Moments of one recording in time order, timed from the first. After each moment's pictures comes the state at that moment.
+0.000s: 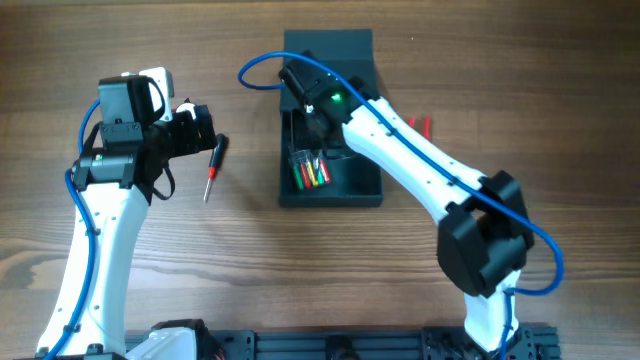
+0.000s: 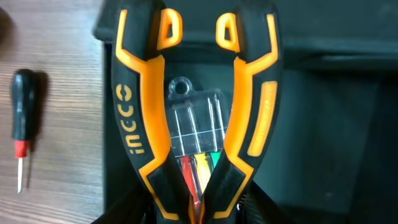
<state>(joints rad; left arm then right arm) 0.05 1.34 1.10 -0.66 0.06 -0.14 0.68 2.07 1.76 -0.93 0.04 0.61</state>
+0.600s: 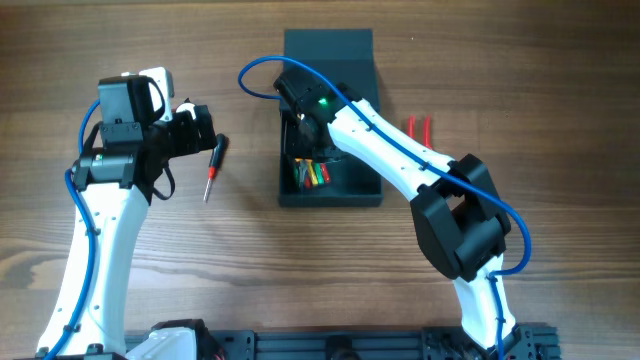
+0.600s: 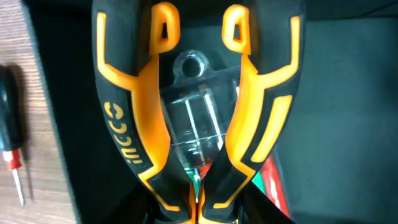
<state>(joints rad) 0.05 1.34 1.10 -0.66 0.06 -0.14 0.68 2.18 1.76 -0.88 -0.09 0.72</state>
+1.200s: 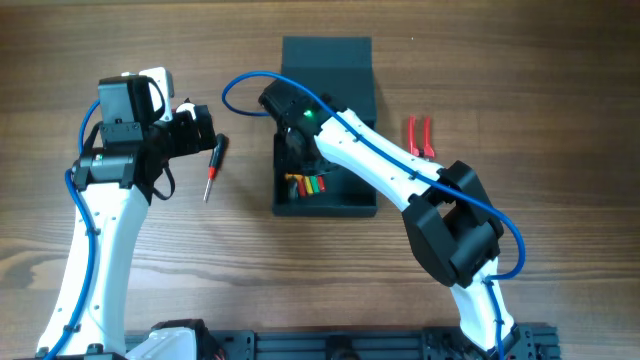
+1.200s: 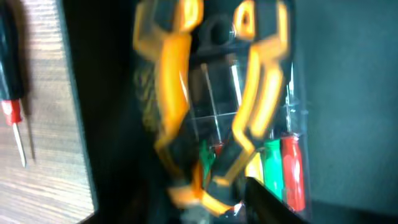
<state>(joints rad) 0.05 1.34 1.10 -0.66 0.06 -0.14 0.74 2.18 1.76 -0.93 -0.12 0.73</state>
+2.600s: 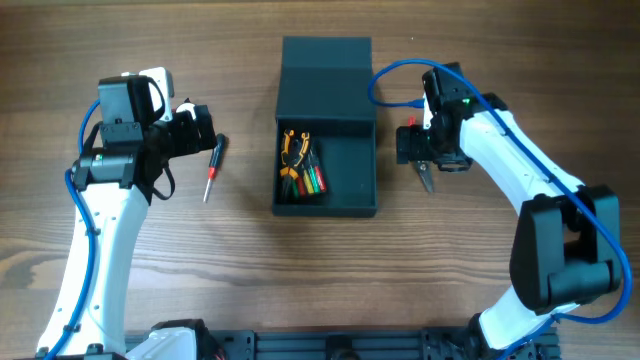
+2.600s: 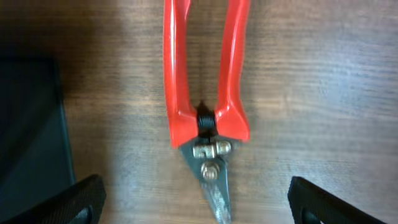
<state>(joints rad) 0.05 1.34 1.10 -0.66 0.06 -0.14 0.20 1.82 1.22 -0.76 0.01 0.19</state>
